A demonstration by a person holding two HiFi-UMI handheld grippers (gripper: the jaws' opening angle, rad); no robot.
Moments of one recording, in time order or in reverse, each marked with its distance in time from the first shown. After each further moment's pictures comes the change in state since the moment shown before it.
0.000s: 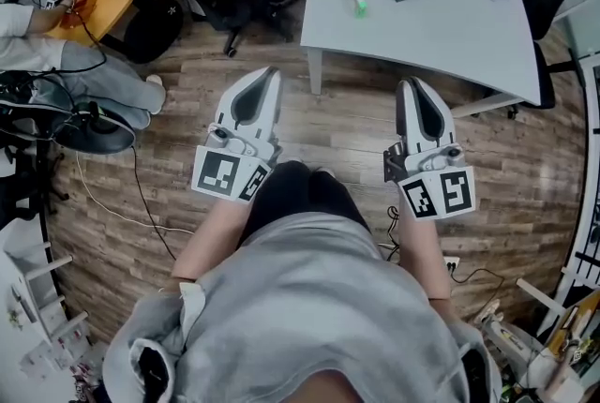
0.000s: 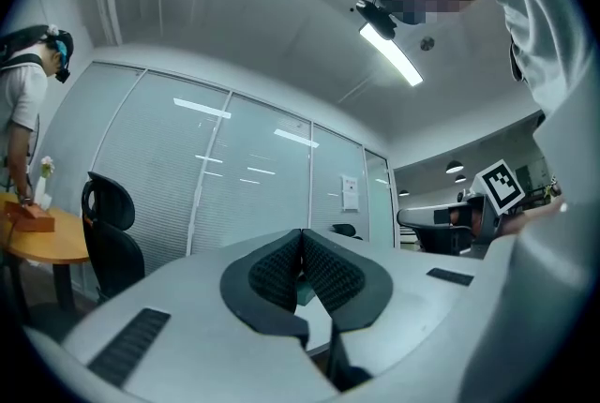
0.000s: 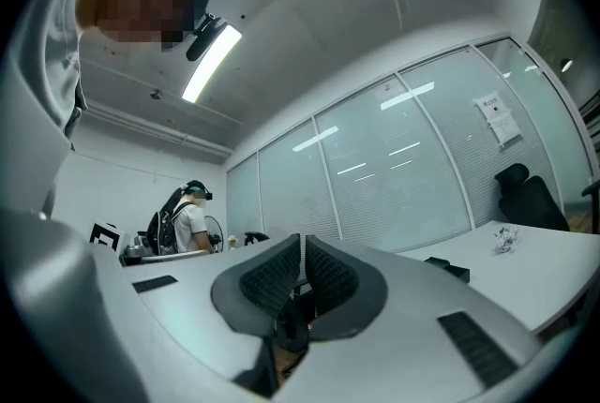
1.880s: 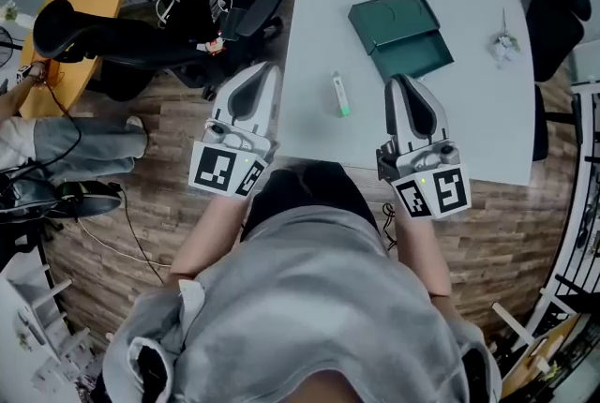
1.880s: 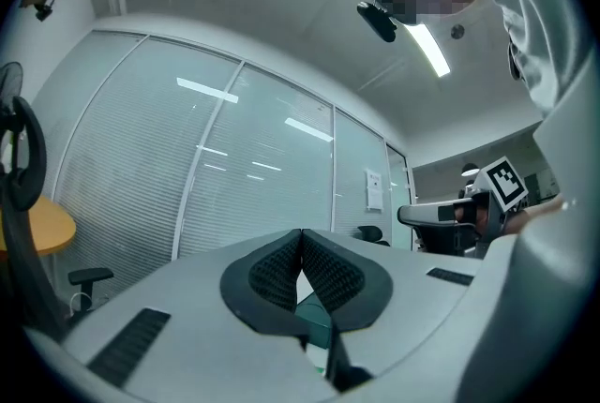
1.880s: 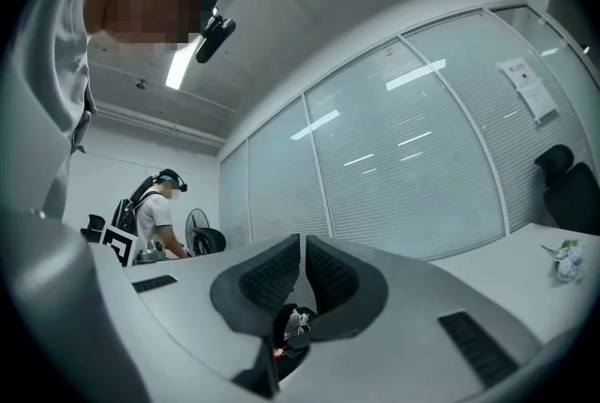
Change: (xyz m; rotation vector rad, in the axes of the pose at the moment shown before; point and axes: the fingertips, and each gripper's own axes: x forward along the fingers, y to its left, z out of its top) left arm 0.353 0.183 -0.054 -0.053 0.001 0.017; right arm 0.329 -0.219 -0.014 -0.012 0.052 0.068
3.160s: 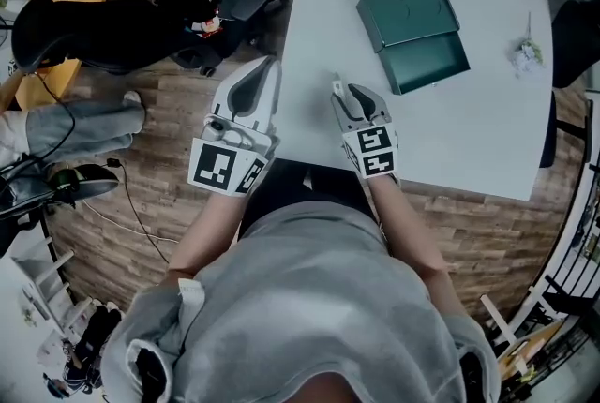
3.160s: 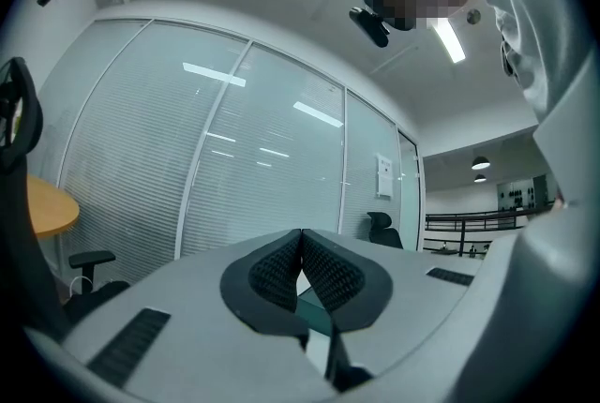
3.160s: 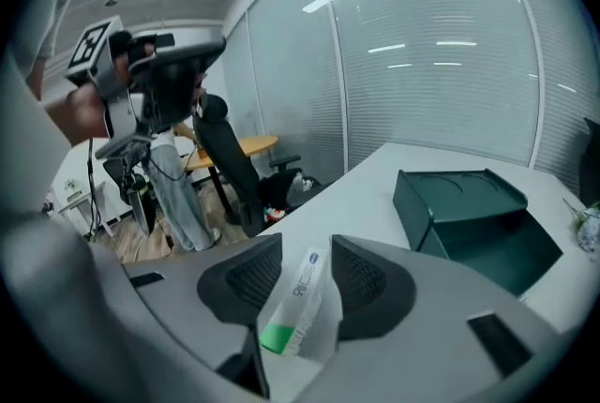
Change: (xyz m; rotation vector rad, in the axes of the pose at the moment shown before) left arm 0.067 0.027 -0.058 -0.021 0.090 0.043; right arm 0.046 -0.053 -0.287 -0.074 0.745 0.073
